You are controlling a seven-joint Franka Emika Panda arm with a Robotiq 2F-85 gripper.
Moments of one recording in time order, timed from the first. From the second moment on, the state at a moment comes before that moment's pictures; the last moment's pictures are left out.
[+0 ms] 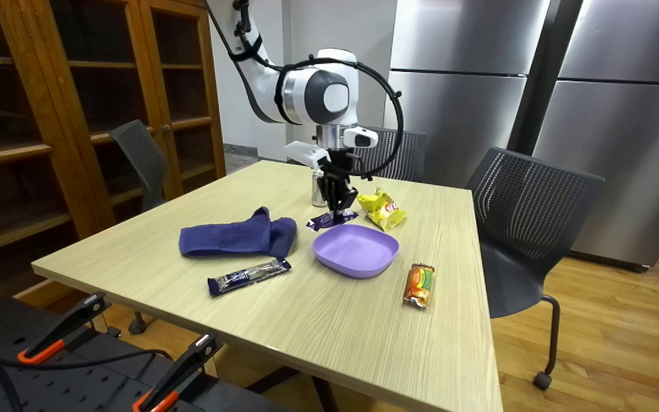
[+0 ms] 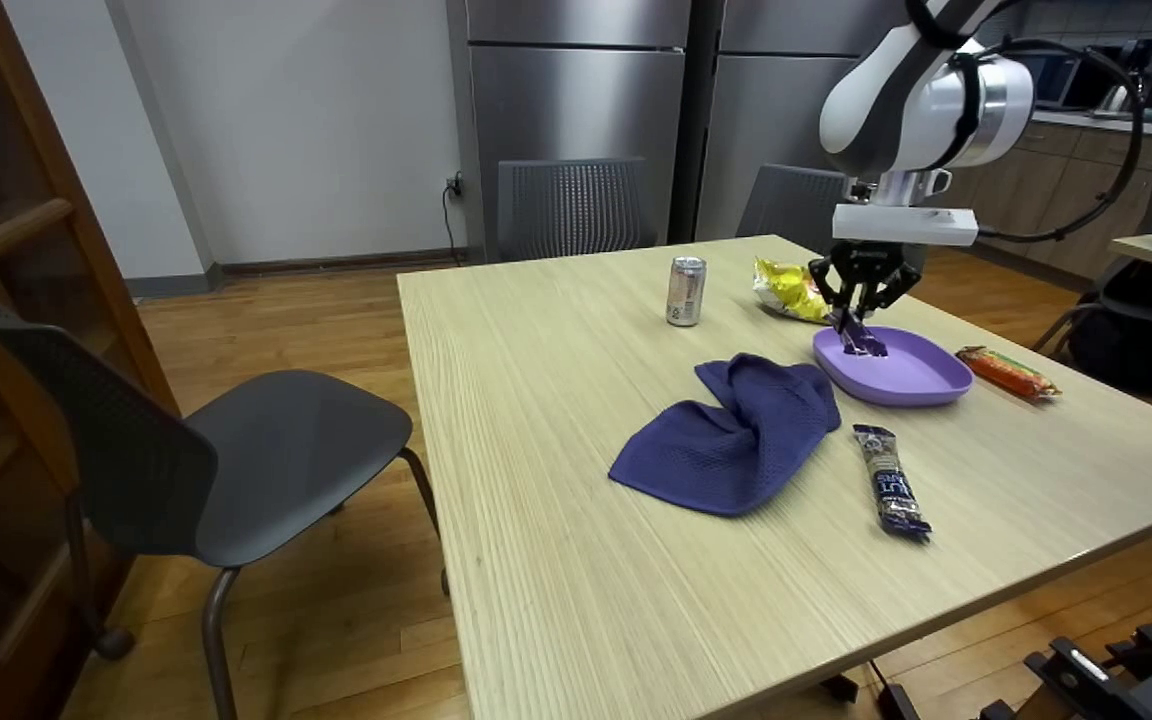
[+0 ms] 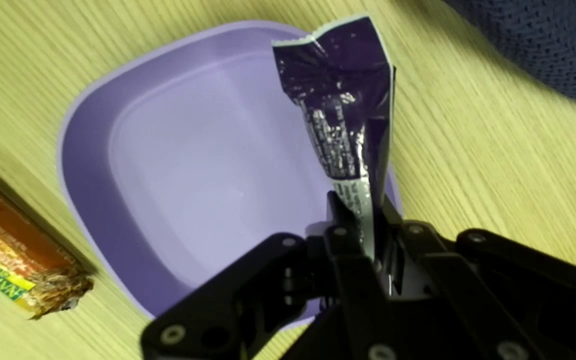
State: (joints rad) arm -0.03 0.67 -0.21 -1.86 0.10 2.52 0.31
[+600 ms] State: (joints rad) arm -0.04 0.71 -0.22 -1.85 0.07 2.48 0.30
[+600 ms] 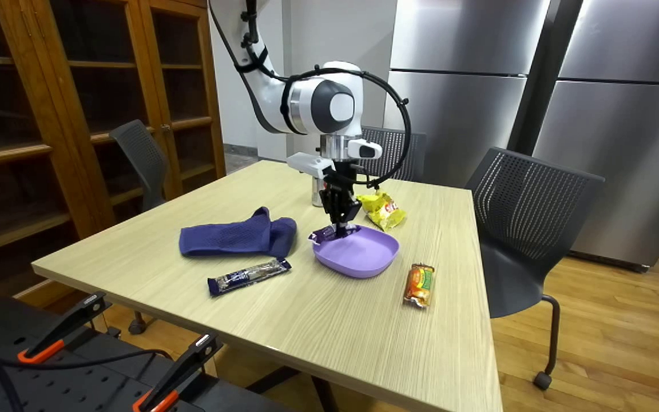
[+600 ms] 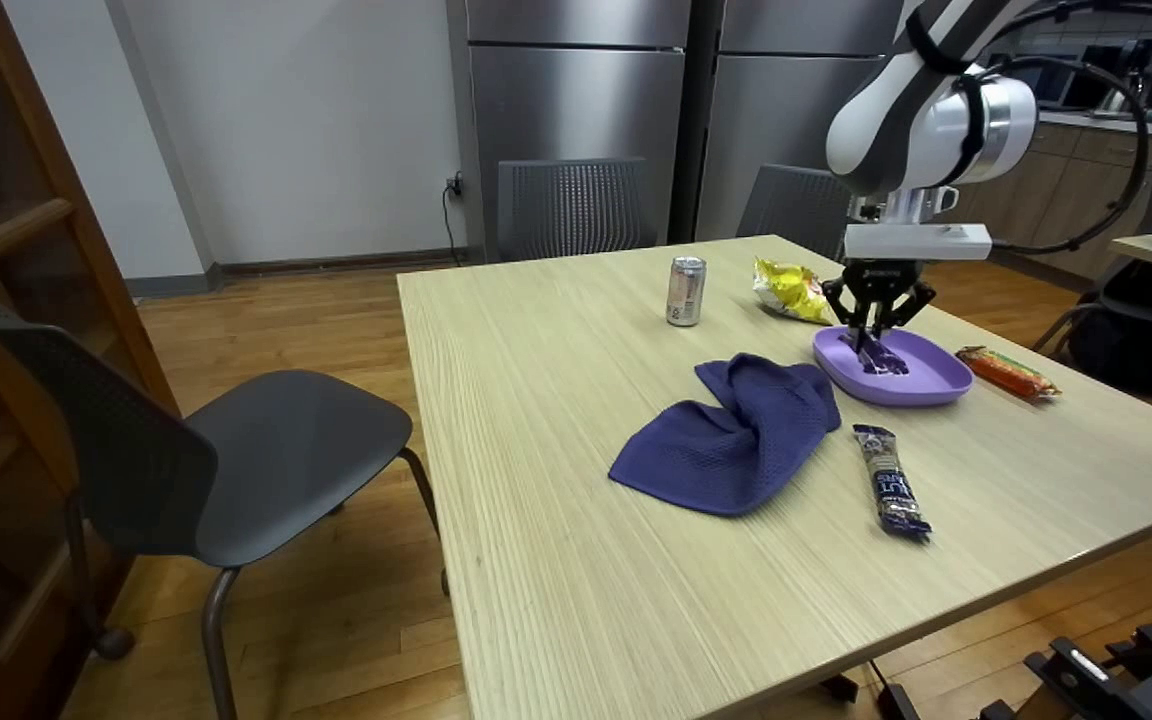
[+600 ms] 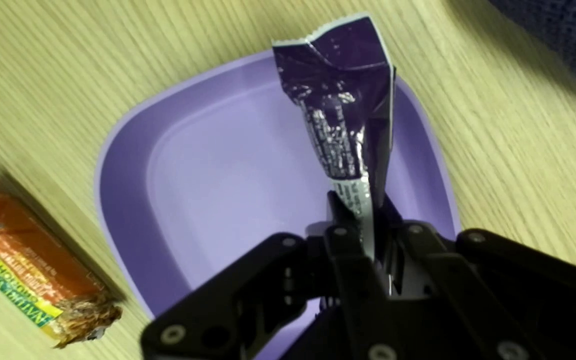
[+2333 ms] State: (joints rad) arm -0.07 0.85 -0.17 -1.62 0.07 2.30 0.24
